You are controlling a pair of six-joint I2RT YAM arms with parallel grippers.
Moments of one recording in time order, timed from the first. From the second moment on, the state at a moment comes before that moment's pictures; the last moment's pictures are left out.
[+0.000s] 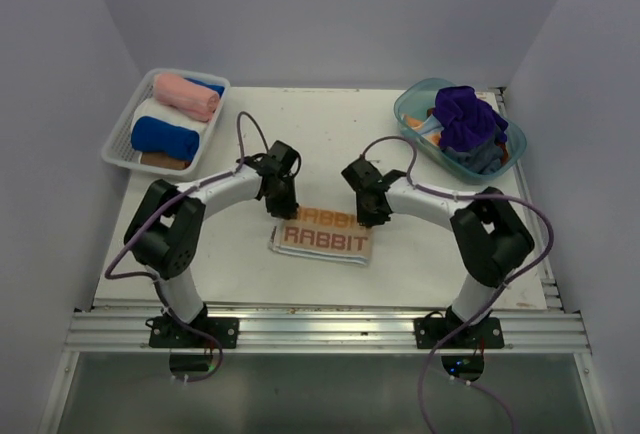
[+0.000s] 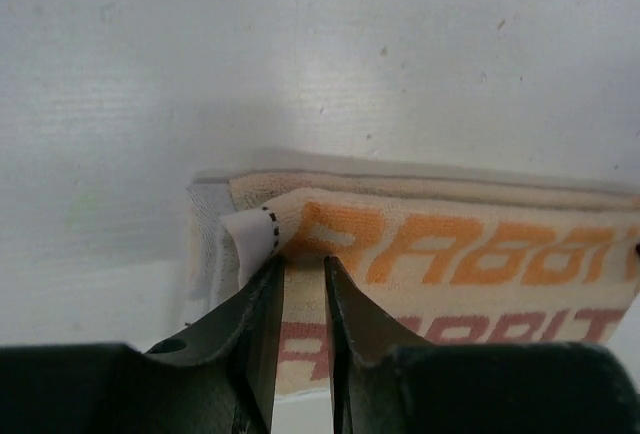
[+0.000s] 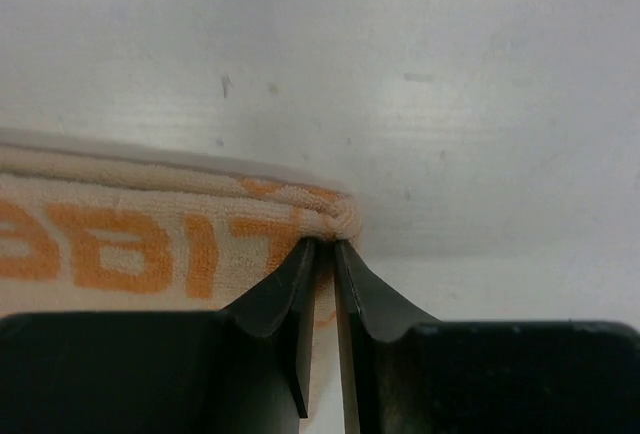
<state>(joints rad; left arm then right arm) -0.54 1.75 1.12 -0.57 0.03 -0.67 0.66 1.77 1.11 -0.59 0.26 0.60</state>
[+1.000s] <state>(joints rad) -0.56 1.65 1.24 -0.65 0.12 -0.53 1.01 1.59 1.06 -0.59 0.21 0.78</state>
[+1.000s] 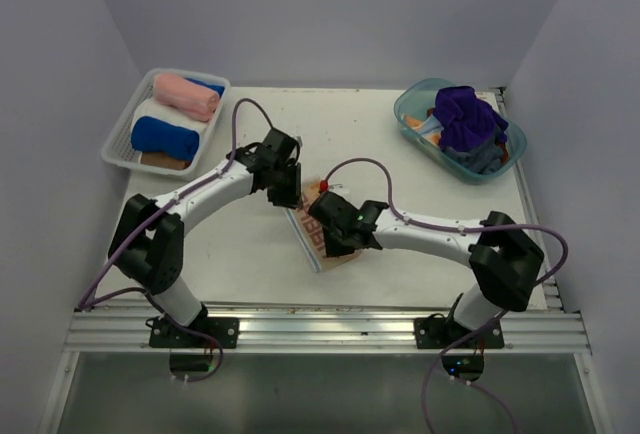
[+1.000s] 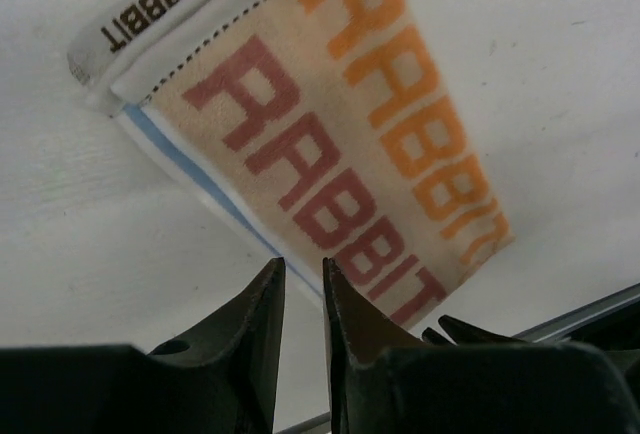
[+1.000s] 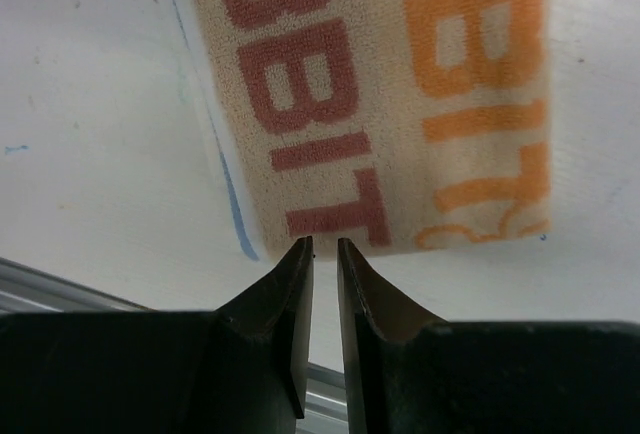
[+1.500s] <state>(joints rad) -0.58 1.54 1.06 -0.59 0.23 -0.62 0.95 1.55 1.06 -0.58 0.20 0.73</state>
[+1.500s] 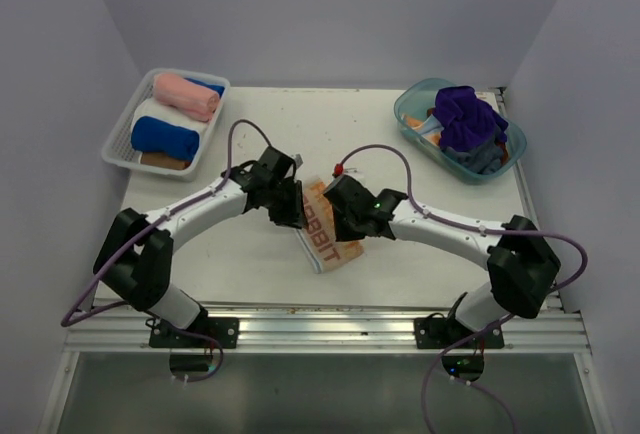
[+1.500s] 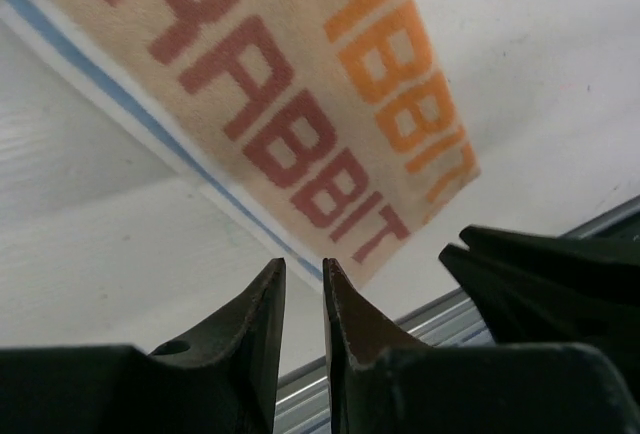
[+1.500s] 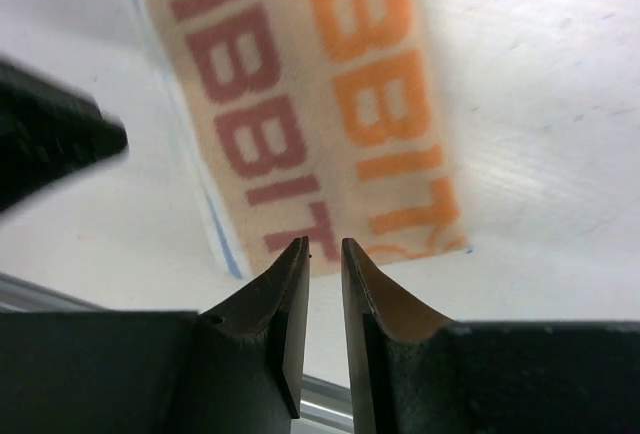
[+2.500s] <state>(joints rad) -0.59 1.66 1.01 -0.53 0.28 -0.61 1.02 1.47 0.87 -0.59 0.24 0.87</state>
